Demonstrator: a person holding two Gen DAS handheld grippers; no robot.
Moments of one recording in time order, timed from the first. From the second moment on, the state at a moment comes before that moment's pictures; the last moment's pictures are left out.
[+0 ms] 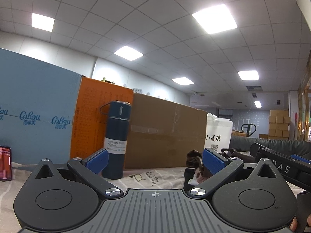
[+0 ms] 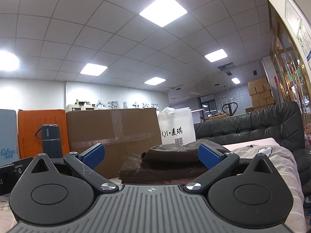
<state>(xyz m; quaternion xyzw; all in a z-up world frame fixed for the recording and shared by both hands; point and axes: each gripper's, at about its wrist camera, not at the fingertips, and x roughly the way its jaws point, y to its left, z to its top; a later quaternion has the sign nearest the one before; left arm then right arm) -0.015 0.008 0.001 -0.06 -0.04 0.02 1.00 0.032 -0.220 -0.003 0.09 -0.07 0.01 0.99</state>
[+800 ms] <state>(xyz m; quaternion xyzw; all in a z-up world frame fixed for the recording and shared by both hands) -0.037 -0.011 0.016 0.00 -0.09 0.08 0.99 0.030 -0.243 -0.006 0.19 -0.07 0.06 0.98</state>
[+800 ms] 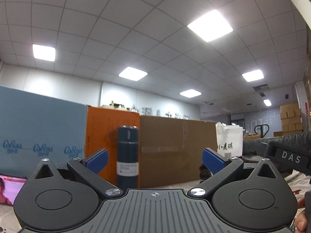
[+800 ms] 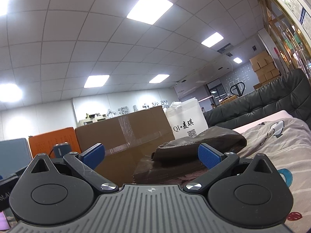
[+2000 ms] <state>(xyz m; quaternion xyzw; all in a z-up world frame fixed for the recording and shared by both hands) -0.215 0.038 0.059 0.02 -0.17 0.27 0.95 -0.066 -0.203 0.032 0.20 -0.06 0.23 0.95</state>
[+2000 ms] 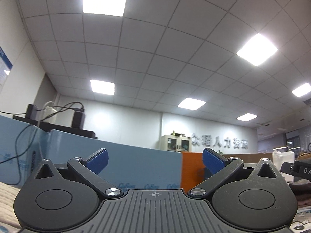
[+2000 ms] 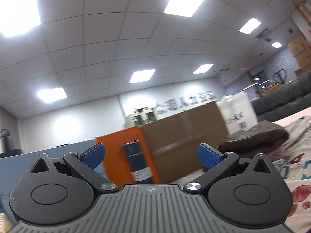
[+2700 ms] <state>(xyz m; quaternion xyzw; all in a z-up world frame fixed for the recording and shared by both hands) -0.286 0.086 0.059 0.00 -0.14 0.37 0.92 -0.098 -0.106 0.045 0.19 0.02 0.42 0.89</state>
